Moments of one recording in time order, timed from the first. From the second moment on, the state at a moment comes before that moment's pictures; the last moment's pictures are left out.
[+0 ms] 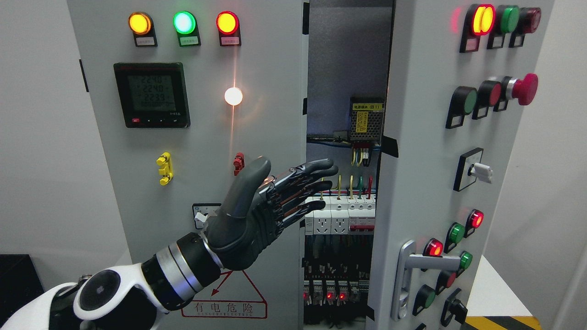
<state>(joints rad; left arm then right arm) -1.08 0.66 -0.82 -2.03 1.21 0.16 0.11 0.06 0.12 0.00 -0.07 0.00 0.07 -0.01</state>
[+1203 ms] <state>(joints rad) -1.26 0.46 -0.91 -1.92 1.36 0.21 0.11 0.06 0.12 0.00 -0.07 0.00 0.07 -0.01</state>
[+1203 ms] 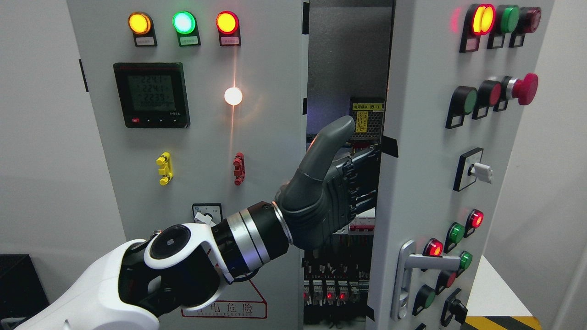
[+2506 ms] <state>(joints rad) -1.31 0.35 -0.98 -1.93 1.36 0.22 0.11 0.06 0.12 0.00 -0.07 0.00 0.07 -0.01</state>
